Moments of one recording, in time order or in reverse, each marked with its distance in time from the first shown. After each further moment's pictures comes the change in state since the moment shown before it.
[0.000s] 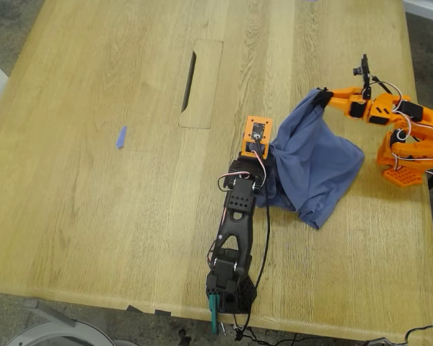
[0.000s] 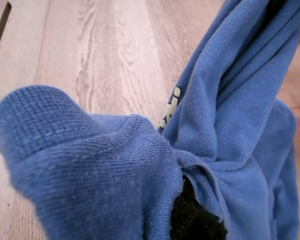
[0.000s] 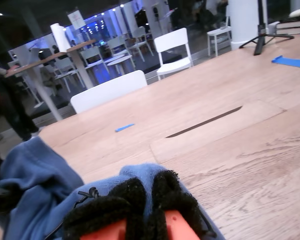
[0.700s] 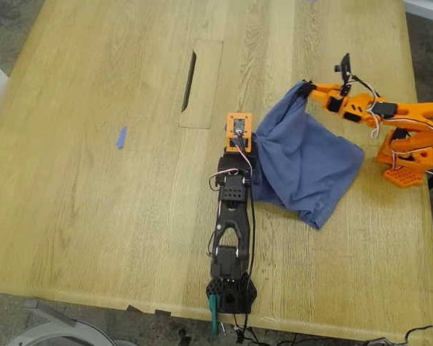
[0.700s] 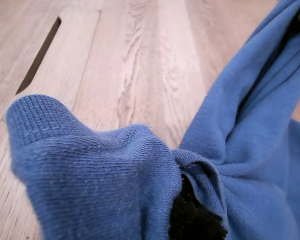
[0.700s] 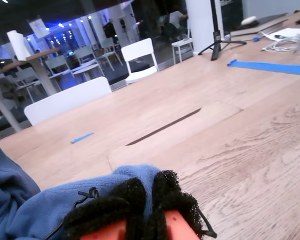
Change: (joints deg) arm 0 -10.5 -14.7 4.1 -24.7 0.1; arm 1 9.8 -36.4 1.2 -37.8 -0.9
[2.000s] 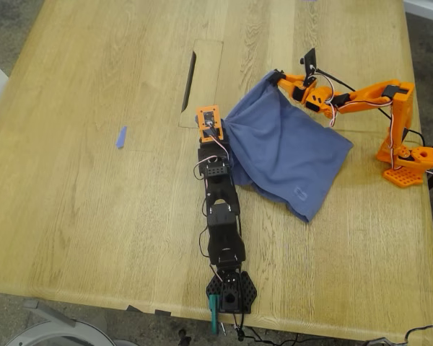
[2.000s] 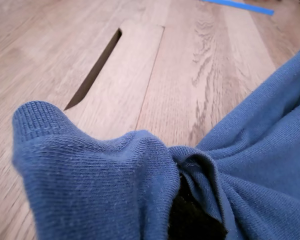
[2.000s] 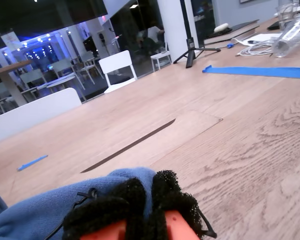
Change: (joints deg) arm 0 -12.5 -37.2 -19.4 -22.4 0.5; arm 1 9.8 -56.7 -37.8 -22.7 0.0
